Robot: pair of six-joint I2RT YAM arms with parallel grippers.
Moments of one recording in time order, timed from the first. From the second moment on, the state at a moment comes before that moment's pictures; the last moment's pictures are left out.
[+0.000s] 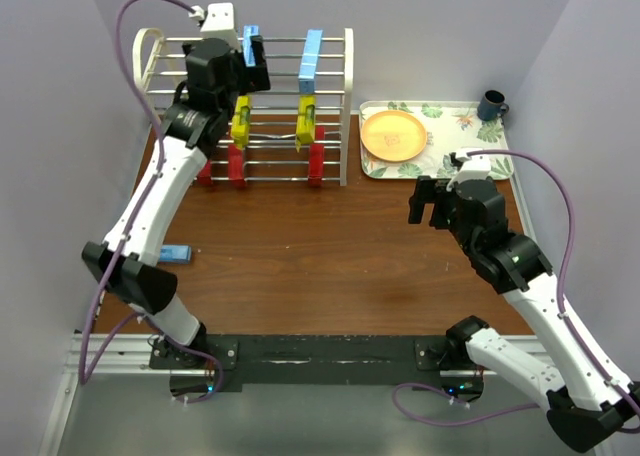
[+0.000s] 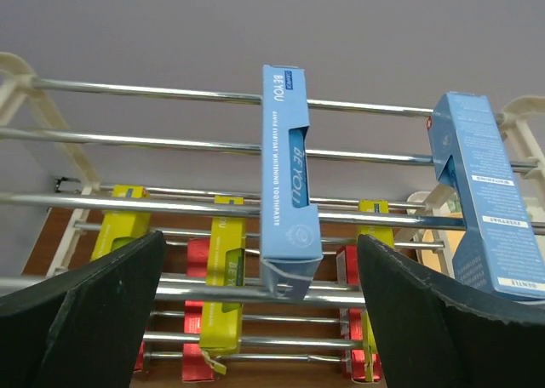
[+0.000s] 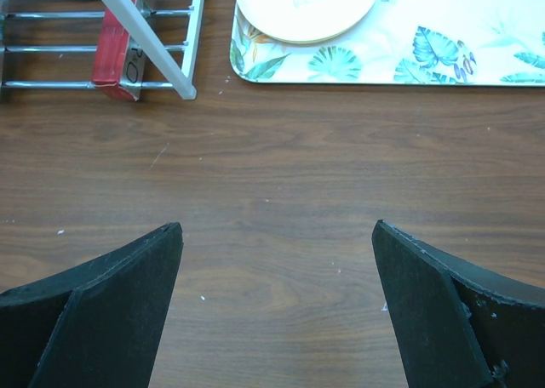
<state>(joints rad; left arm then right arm) -0.37 1.65 1.91 -0.41 -0.38 -0.15 0.50 0.82 1.02 -0.65 0.37 0.29</state>
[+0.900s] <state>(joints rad) -0.24 0.95 0.90 -0.50 -0.77 -0.47 0.50 0.82 1.01 -0.65 0.31 0.30</state>
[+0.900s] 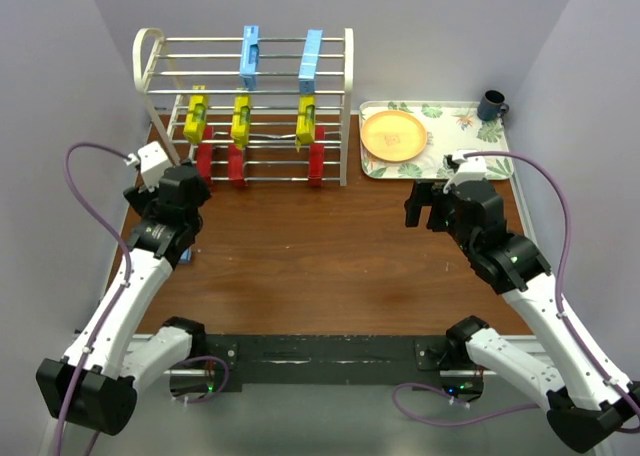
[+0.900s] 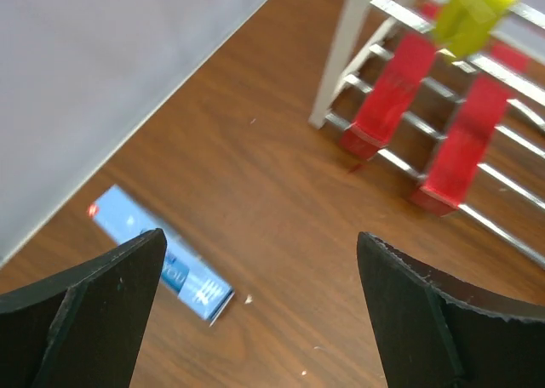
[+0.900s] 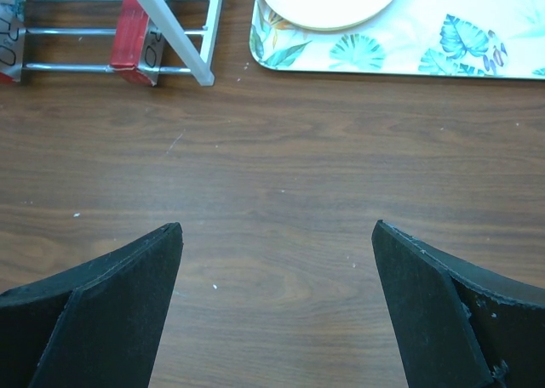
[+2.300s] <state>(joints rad) 0.06 1.27 0.55 -0.43 -0.60 -1.23 0.50 0.80 0.96 -0.65 0.32 0.26</state>
